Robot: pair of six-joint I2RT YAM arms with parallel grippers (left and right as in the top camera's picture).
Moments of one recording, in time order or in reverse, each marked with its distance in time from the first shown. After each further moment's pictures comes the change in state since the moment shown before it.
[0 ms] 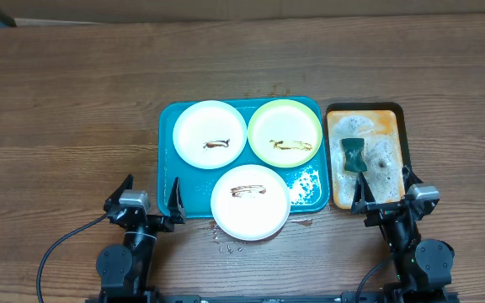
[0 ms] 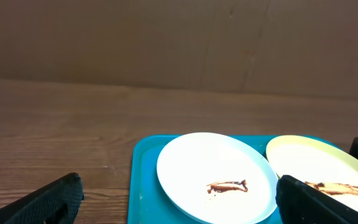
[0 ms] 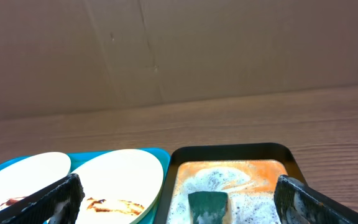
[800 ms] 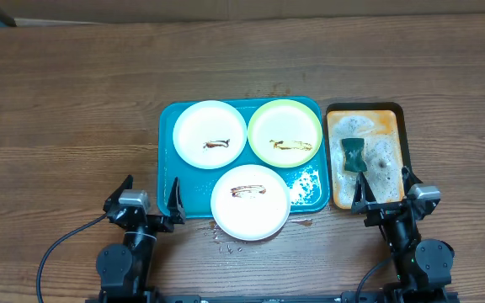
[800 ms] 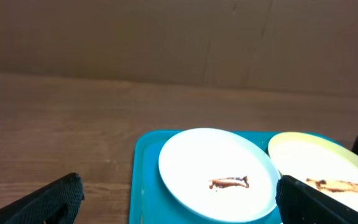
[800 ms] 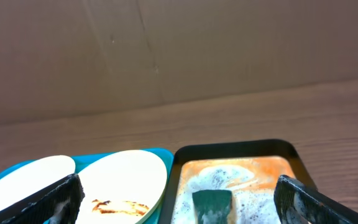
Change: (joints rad) left arm 0.000 0.000 0.016 -0.046 -0.010 -0.005; right arm 0.000 0.000 0.000 -0.008 0.000 0.047
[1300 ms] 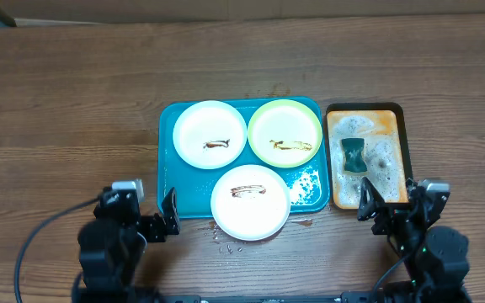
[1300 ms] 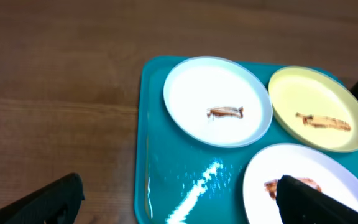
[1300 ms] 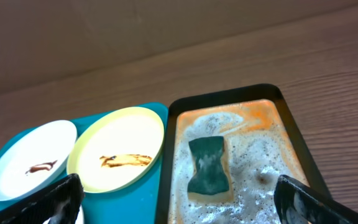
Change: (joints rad) left arm 0.000 0.336 0.465 -0.557 -0.011 -0.004; right arm 0.000 0.167 0.323 -0.444 0.003 0.071
